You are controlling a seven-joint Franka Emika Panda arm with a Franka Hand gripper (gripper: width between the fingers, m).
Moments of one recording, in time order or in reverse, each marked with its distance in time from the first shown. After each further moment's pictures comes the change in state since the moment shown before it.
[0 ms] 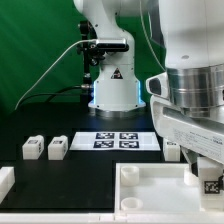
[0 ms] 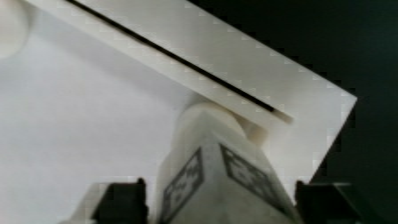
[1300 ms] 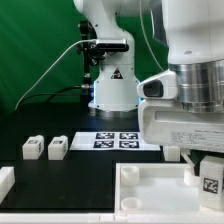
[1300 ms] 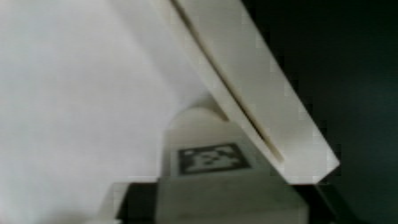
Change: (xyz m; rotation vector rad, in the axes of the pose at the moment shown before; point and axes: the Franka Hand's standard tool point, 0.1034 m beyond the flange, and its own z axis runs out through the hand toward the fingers) arm -0.008 0.001 -0.002 0.022 0.012 -0.323
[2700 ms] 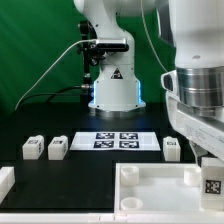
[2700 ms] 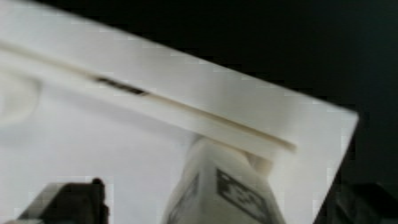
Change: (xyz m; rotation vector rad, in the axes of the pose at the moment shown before) arm -0.009 -0.005 0.002 -0.052 -0.027 0.417
